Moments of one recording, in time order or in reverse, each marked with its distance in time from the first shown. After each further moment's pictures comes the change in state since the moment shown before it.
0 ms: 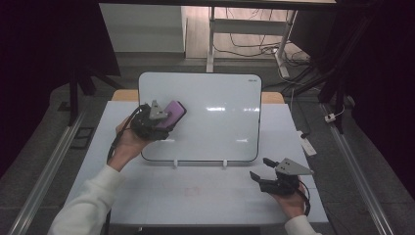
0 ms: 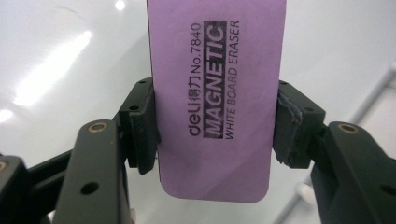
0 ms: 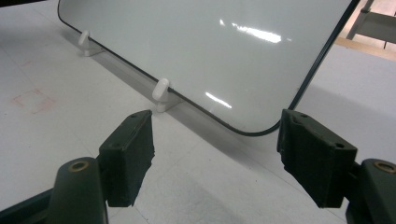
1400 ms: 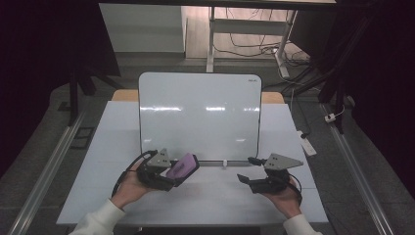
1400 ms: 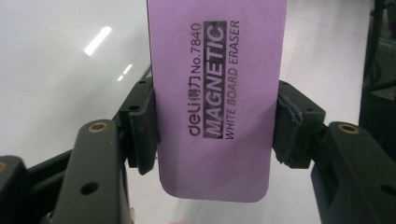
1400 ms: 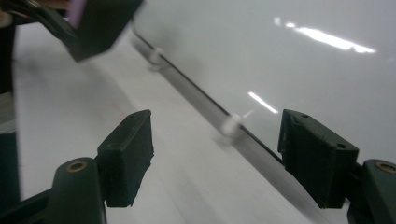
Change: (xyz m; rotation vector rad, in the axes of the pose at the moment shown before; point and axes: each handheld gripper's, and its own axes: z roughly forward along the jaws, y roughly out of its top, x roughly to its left) left arm -0.082 -0.066 0.008 -0.020 -0.453 0.051; right arm 0.023 0.038 0.011 0.029 0.215 -0.055
